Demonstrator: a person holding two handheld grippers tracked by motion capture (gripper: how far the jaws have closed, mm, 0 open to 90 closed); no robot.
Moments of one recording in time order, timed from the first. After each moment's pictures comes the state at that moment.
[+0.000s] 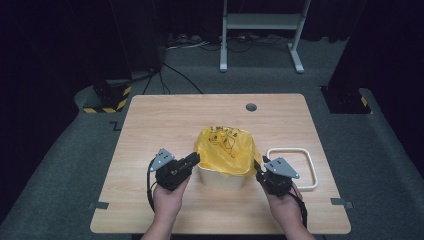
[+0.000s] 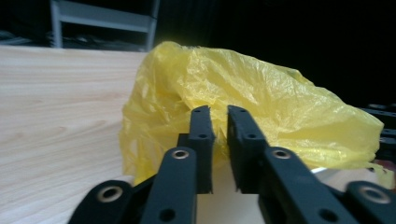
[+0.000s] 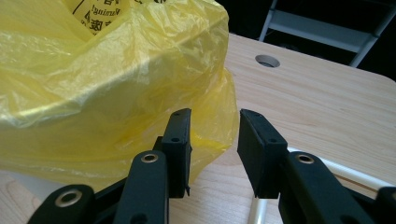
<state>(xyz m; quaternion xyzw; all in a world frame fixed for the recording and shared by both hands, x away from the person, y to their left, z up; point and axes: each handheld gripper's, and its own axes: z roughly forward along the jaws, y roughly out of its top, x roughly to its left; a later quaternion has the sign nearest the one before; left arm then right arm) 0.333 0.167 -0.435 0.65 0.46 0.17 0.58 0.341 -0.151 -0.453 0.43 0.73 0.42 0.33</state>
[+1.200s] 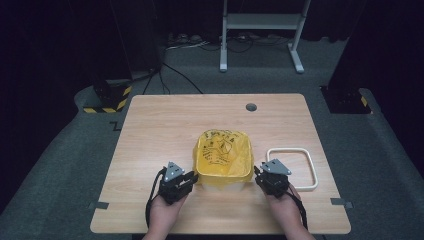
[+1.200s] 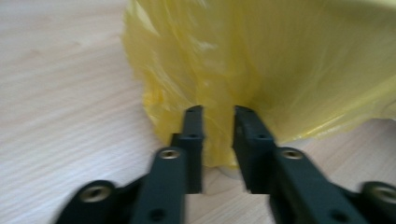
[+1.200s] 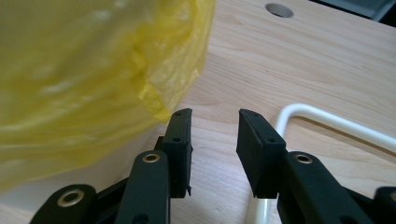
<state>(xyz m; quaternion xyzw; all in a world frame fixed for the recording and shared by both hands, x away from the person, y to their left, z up) 0.318 0.167 -0.470 0.75 0.46 0.18 0.44 0.356 -0.154 -0.485 0.45 0.76 0.36 0.30</state>
